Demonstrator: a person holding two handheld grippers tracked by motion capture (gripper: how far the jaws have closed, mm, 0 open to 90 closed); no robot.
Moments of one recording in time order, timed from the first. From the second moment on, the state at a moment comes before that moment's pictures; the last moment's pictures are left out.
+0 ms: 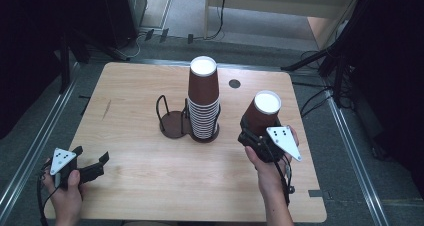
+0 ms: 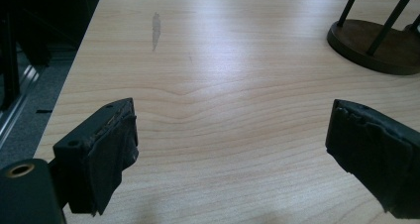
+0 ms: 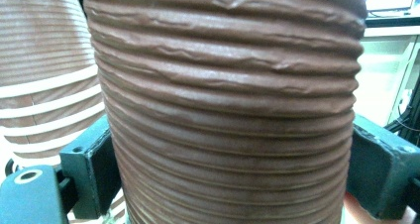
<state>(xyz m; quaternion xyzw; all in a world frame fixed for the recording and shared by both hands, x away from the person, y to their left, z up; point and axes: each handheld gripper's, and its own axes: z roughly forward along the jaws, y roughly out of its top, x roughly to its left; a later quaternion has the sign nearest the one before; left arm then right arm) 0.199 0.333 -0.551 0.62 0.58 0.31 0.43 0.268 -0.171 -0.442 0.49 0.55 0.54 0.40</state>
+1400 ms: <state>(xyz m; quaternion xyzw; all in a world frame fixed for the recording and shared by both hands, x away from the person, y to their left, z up) 0.220 0.259 -0.503 0.63 0.51 0.31 0.49 0.252 -0.173 -0.500 0.50 0.59 0.51 0.39</state>
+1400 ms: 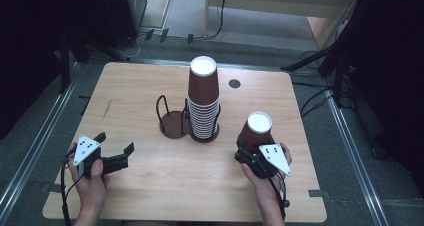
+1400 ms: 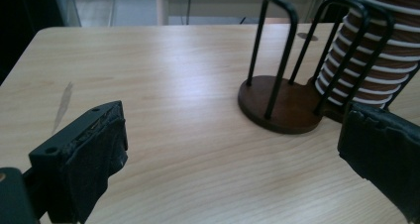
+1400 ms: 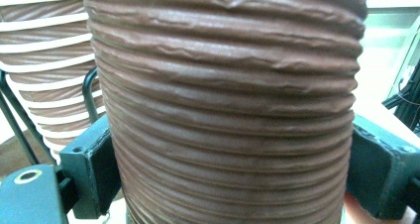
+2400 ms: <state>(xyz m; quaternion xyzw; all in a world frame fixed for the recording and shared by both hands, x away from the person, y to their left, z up) 0.223 0.186 -0.489 0.74 0.40 0.20 0.50 0.242 -0.136 -0.524 0.44 0.65 0.47 0.41</state>
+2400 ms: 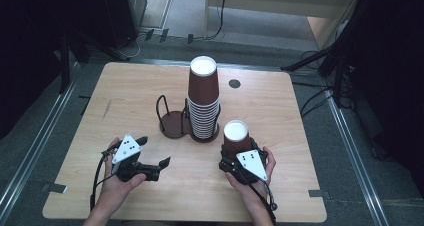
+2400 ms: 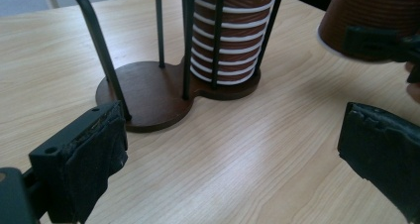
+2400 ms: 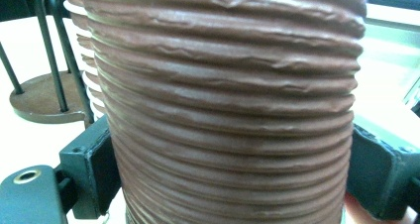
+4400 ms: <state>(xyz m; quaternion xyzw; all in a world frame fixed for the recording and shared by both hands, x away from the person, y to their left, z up) 0.208 0.140 -0.481 0.79 0.32 0.13 0.50 0.203 -0.056 -0.557 0.22 0.74 0.41 0.48</state>
